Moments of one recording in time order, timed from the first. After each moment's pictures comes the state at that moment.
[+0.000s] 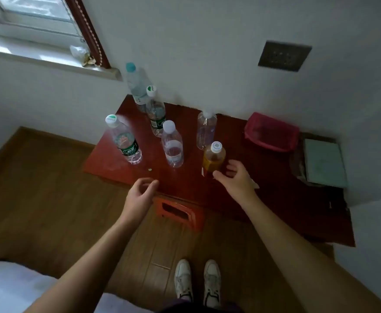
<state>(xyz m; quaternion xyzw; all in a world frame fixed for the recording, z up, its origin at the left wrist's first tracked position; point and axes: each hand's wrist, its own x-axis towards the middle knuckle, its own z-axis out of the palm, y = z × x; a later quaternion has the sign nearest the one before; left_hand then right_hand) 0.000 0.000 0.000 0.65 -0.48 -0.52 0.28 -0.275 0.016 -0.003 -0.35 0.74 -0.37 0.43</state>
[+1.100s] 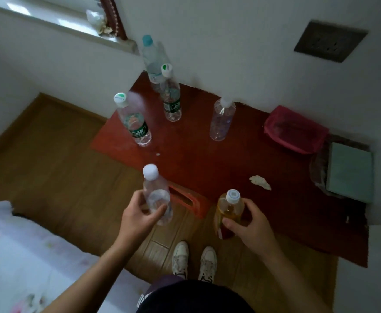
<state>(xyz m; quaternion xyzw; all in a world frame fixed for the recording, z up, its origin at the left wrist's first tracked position) 0.012 0.071 -0.021 0.68 -0.51 -0.46 0.27 -0.289 0.114 -0.010 -0.45 0.69 -0.28 0.49</state>
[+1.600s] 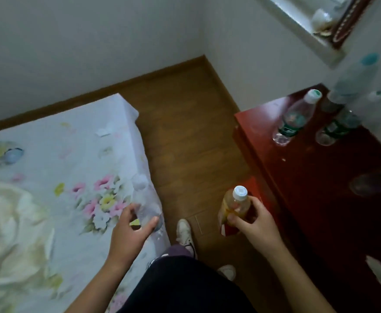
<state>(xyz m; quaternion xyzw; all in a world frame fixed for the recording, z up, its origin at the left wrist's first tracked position) 0.117 0.324 -0.004 0.87 -0.15 -0.25 0.39 -0.105 0.100 0.004 -0.65 0.46 -0.09 0.59</state>
